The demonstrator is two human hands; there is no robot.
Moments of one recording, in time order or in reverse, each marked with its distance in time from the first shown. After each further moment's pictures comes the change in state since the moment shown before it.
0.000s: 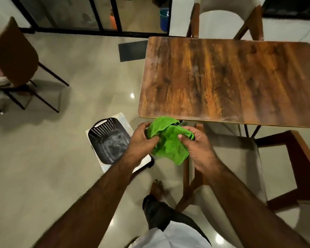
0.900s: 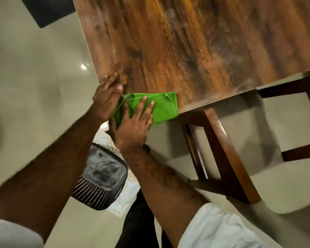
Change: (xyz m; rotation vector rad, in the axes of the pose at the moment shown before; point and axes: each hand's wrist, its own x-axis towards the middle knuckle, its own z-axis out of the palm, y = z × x) left_hand 0.419 -0.052 -0.042 0.823 -0.352 0.501; right_hand 0.275 0.113 0.233 -1.110 0.521 0.027
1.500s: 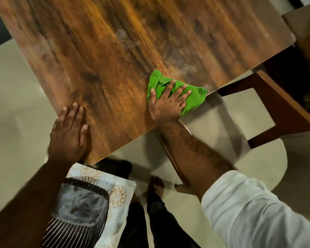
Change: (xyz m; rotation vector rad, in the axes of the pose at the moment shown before) left_hand -0.011 -0.017 0.010 0.342 0.090 0.233; right_hand 0.175 0.172 -0.076 -0.084 0.234 0.484
